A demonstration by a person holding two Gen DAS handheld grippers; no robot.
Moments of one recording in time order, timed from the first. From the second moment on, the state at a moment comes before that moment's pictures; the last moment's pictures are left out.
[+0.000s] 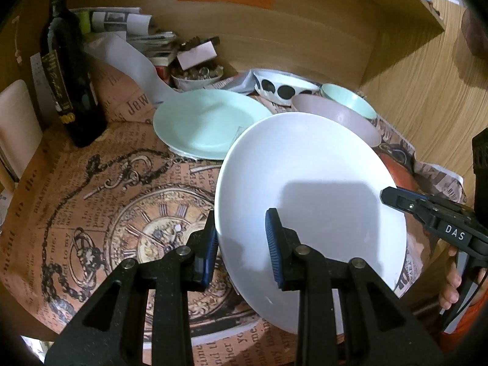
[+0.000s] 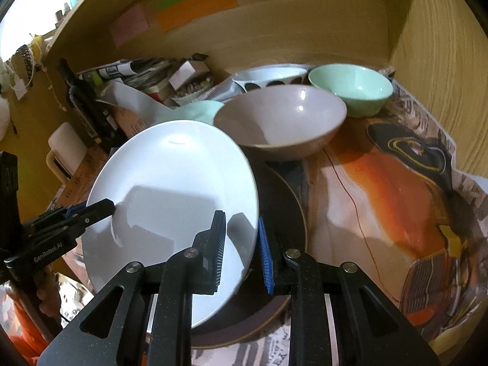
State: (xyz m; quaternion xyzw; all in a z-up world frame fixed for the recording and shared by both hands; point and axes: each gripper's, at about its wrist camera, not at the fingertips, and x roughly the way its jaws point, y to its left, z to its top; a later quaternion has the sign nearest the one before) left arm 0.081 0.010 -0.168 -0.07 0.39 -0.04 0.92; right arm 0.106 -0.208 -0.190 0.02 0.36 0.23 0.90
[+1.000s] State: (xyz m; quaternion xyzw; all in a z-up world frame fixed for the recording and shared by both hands) left arm 0.099 -0.020 -0.186 -0.02 0.42 -0.04 0.91; right arm 0.111 -0.233 -0.201 0.06 0.37 0.22 0.90
